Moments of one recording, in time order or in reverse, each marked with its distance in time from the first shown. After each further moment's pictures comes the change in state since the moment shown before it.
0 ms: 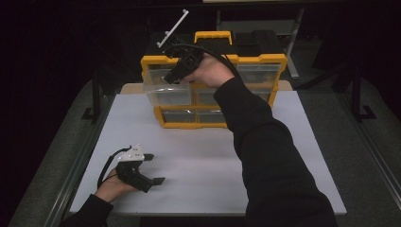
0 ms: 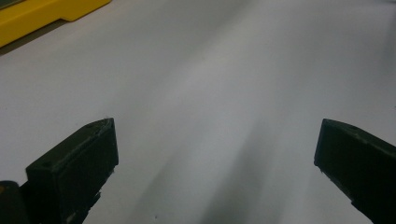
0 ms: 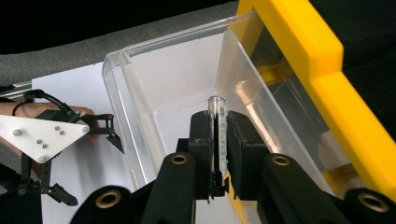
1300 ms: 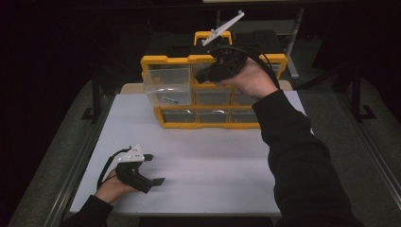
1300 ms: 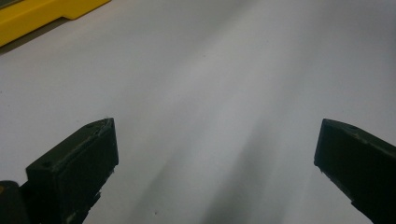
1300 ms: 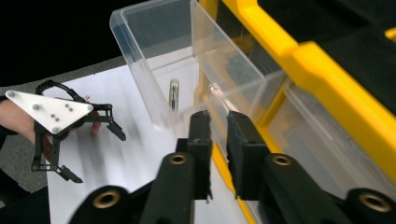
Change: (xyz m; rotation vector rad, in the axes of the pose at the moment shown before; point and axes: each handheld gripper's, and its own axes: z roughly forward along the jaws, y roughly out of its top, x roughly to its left) left arm -0.002 -0.001 -0.001 0.007 0.013 0.004; right arm -0.010 -0.071 -0.064 -0.138 -0.037 0.070
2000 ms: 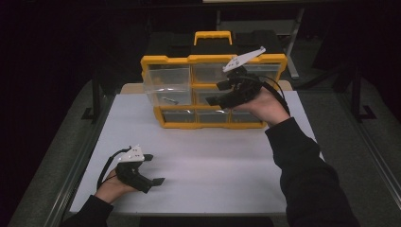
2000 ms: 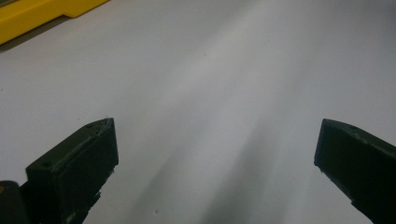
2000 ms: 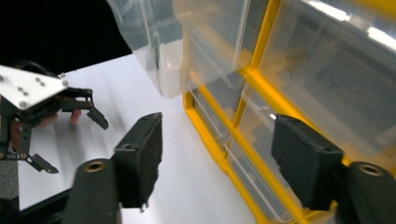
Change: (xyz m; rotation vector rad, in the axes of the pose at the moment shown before) left arm 0.001 0.000 0.000 -0.004 0.002 -0.009; right arm 0.001 -0.074 0.010 -0.087 -0.062 0.052
